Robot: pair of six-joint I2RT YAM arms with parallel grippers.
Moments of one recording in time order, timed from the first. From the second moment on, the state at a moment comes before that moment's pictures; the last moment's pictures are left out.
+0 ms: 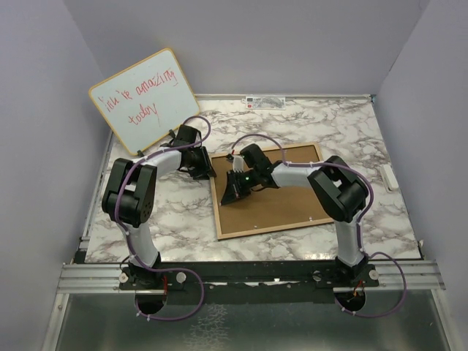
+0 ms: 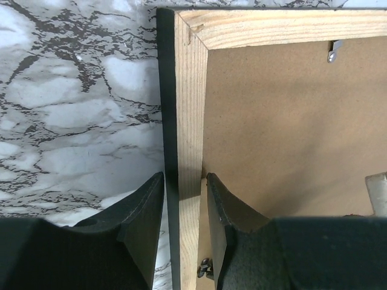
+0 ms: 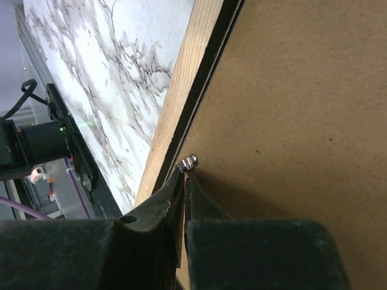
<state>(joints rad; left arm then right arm) -0.28 1.84 1.12 -0.34 0.30 -0.59 0.72 2.04 1.19 -0.02 -0.69 0.49</state>
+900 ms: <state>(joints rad) -0.27 1.84 1.10 -0.31 0.31 -0.64 0.76 2.06 1.19 0.07 -0.57 0.65</state>
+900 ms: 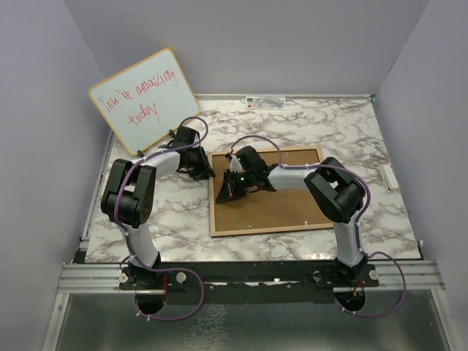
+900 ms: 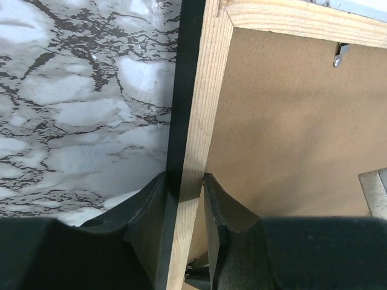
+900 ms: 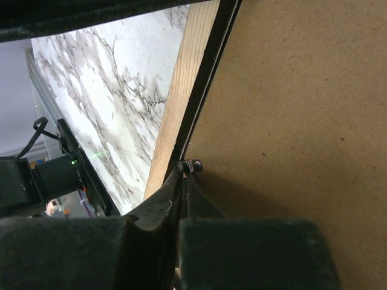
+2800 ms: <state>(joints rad) -0.28 1.78 1.04 -0.34 0.31 -0.61 0.96 1.95 1.16 0.08 0.01 0.26</state>
